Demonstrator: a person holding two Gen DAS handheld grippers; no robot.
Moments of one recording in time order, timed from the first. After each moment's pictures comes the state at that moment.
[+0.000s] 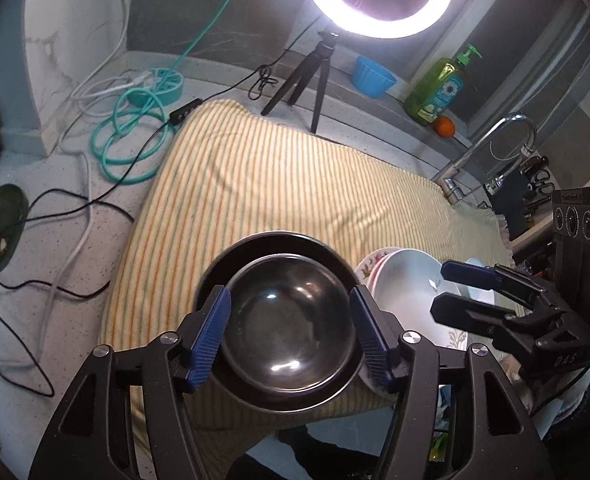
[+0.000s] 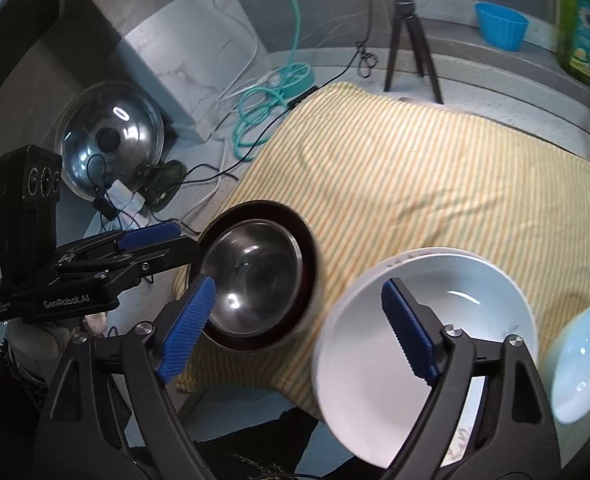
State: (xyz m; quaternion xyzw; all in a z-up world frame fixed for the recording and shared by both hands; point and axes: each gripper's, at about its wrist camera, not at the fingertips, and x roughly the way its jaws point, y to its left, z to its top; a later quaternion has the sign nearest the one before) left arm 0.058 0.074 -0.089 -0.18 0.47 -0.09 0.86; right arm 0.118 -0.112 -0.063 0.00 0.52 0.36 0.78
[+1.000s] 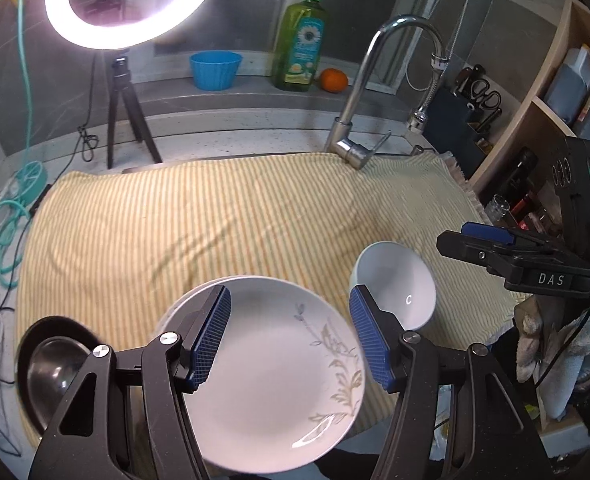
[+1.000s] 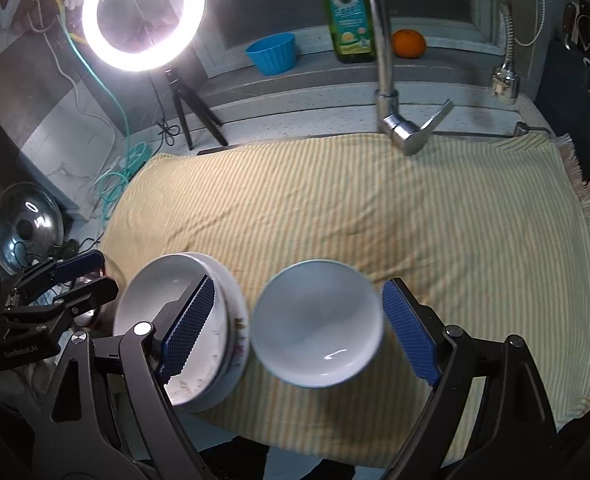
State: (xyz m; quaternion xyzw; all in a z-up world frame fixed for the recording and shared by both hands) left arm 0.098 -0.135 -0.066 -0.04 0.45 -0.18 0.87; right arm 0.147 -0.362 -0.055 0.05 0.48 0.17 0.86
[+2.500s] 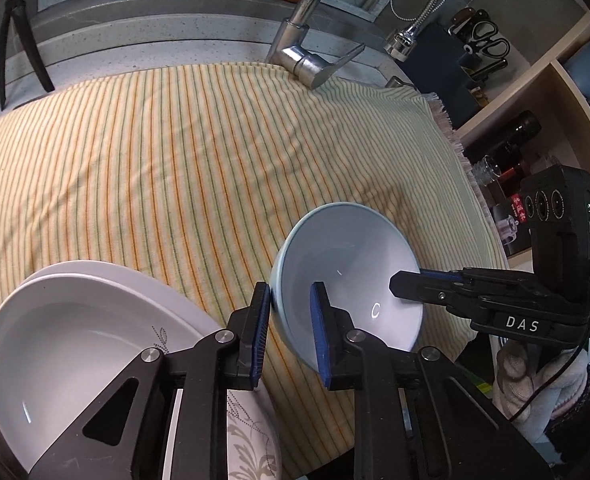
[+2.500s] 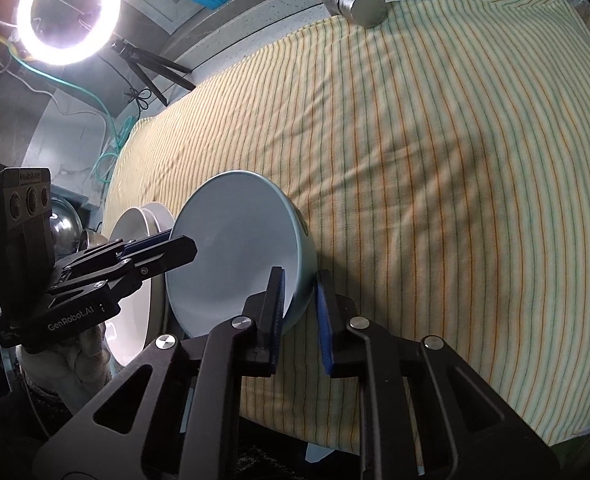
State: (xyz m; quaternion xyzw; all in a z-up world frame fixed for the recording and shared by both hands) left arm 0.148 -0.217 -0.146 -0.07 0.55 -0.25 0.79; right arm 0.166 -0.424 -0.154 0.16 0.59 0.20 0.76
